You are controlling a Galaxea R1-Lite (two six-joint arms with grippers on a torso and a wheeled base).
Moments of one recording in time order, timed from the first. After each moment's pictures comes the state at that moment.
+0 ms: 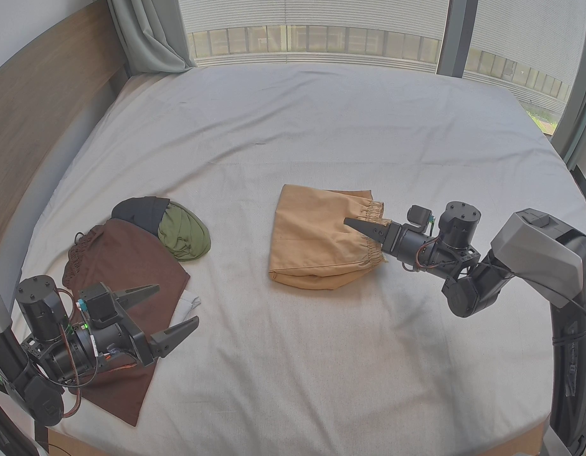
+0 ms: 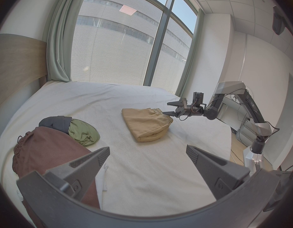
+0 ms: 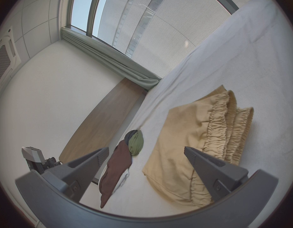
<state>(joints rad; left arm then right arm) -0.16 1.82 -0.08 -1.55 -0.51 0.04 0.28 2.42 -1.16 -1.28 0.63 0.67</state>
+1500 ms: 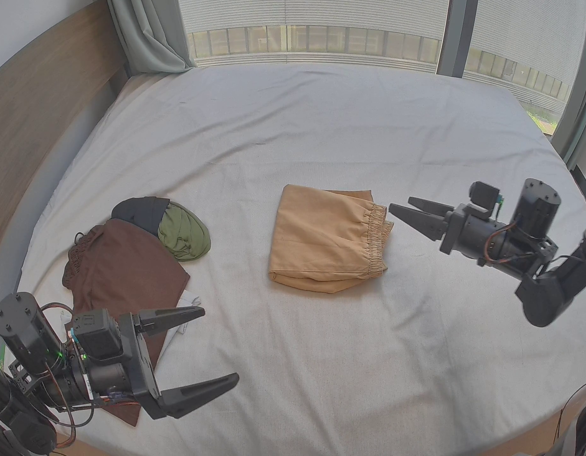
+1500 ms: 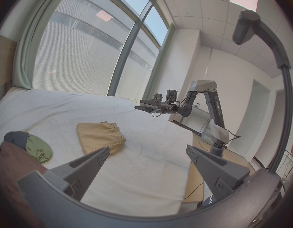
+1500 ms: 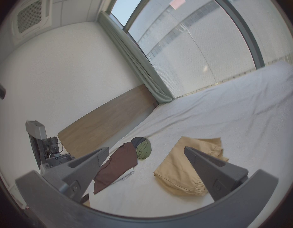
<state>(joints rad) -0.44 1.62 -0.02 -1.55 -0.62 -0.03 0.27 1.92 -0.71 -1.29 0.62 0.35</state>
